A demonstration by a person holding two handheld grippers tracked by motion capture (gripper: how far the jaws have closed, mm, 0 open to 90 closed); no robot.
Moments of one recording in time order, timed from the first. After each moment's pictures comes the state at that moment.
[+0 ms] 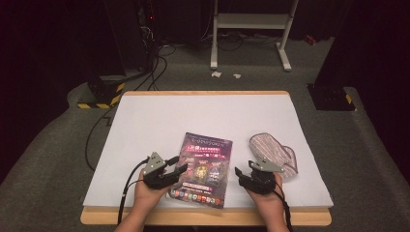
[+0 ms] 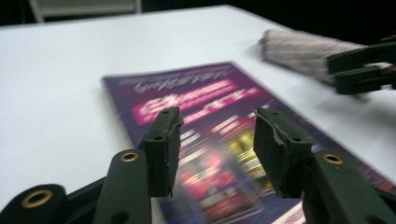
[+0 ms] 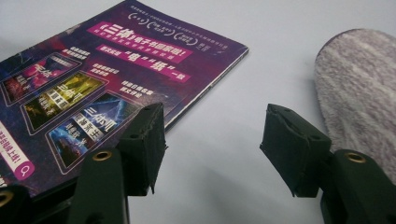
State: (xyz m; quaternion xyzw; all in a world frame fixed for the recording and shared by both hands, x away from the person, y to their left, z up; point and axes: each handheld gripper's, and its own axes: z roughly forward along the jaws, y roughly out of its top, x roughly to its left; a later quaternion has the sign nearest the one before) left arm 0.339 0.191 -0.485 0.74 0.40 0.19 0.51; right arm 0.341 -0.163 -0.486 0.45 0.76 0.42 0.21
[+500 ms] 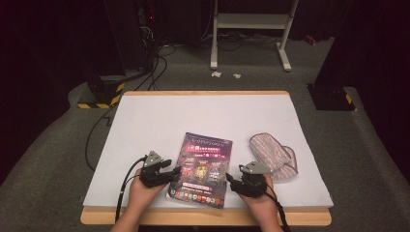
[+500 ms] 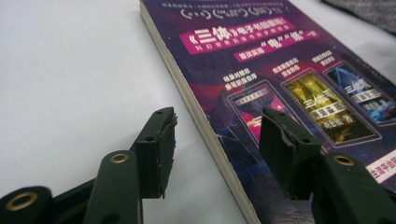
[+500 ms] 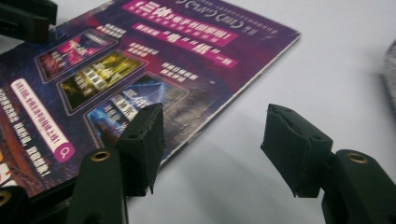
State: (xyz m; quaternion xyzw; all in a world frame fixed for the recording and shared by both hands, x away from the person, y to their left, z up) left arm 0.354 0.202 -0.505 0.77 0.44 0.15 0.44; right arm 0.336 -0.139 -0.494 0.42 0.79 0.41 0.18
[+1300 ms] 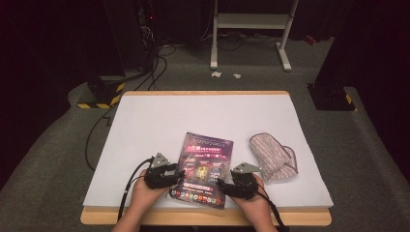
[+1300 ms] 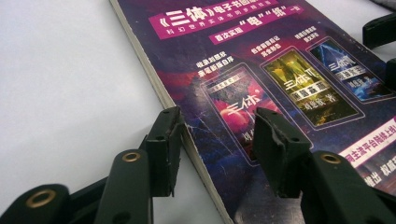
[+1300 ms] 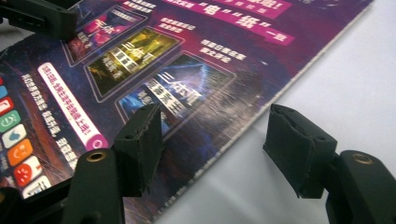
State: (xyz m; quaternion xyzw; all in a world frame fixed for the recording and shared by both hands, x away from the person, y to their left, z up) left arm 0.351 0.187 -0.505 0.80 0.42 0.13 0.41; right arm 0.338 -0.118 -0.504 0.42 0.81 0.39 0.13
